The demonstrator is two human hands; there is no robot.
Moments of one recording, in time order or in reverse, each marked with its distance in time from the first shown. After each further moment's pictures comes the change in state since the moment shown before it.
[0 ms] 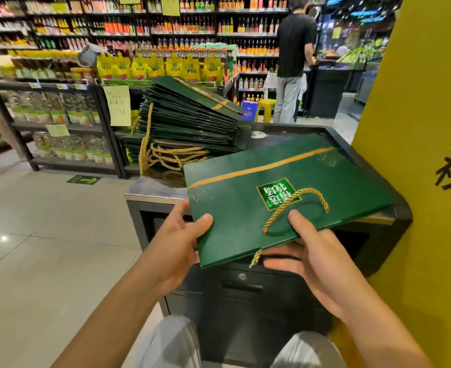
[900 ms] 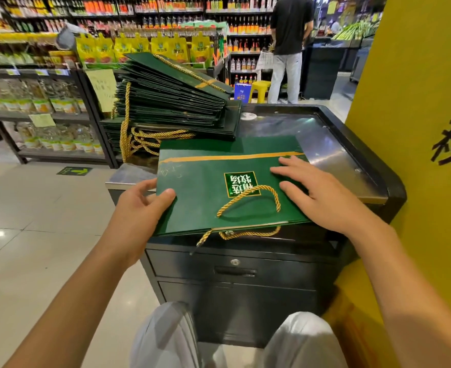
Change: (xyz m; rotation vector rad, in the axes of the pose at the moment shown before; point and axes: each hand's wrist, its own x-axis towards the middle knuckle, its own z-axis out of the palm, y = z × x) left_hand 0.021 0.012 -0.030 0.382 0.263 0.131; right_hand 0.077 -0.028 -0.065 -1.317 -0.109 -0.503
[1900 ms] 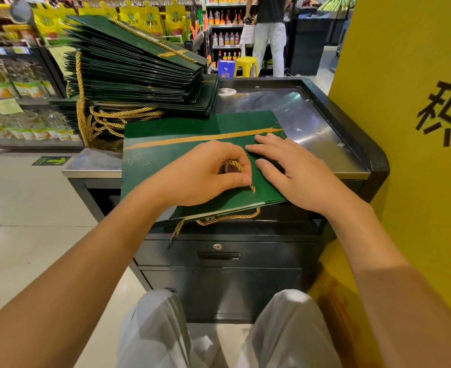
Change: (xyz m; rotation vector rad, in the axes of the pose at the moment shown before) left_hand 0.032 0.040 0.101 0.834 -0.672 0.568; right_hand 0.003 0.002 0.005 -0.041 -0.012 0.007
